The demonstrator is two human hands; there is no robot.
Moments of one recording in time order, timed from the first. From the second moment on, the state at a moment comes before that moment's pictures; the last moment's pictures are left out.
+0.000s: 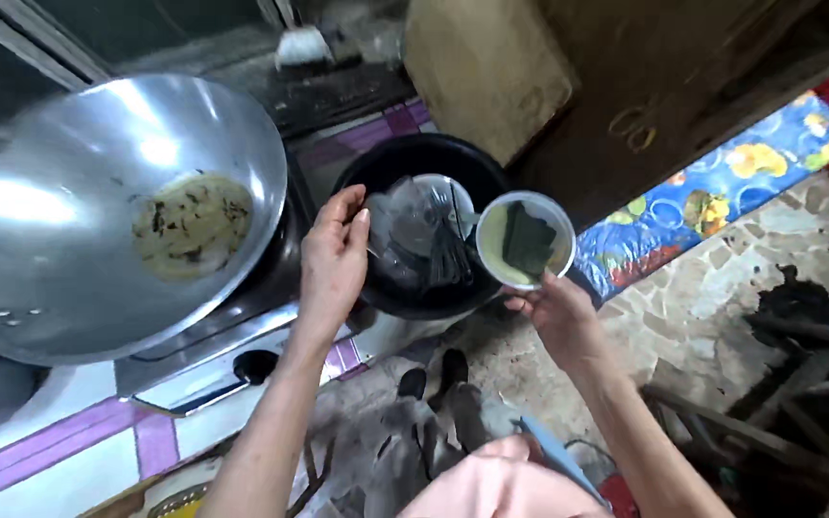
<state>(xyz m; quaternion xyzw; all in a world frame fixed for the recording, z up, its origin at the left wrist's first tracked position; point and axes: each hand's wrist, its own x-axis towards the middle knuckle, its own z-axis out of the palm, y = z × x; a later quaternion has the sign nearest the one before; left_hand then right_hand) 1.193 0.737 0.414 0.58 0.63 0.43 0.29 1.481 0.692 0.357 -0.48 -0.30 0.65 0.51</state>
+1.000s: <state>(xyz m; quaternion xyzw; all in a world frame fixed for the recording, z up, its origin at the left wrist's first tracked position) 1.212 0.516 0.368 0.62 0.44 0.23 0.61 1.492 0.606 0.359 -0.37 -0.17 0.71 0.57</state>
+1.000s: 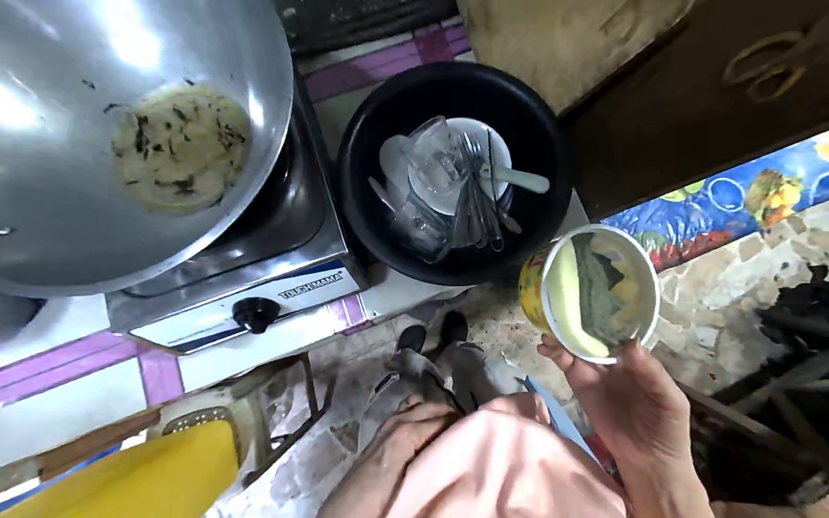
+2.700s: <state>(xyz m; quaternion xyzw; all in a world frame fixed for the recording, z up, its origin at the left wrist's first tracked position) 1.211 0.764 0.362 0.43 0.73 0.37 0.39 1.522 0.618 0.365 -0.48 -0.13 0.64 0.59</state>
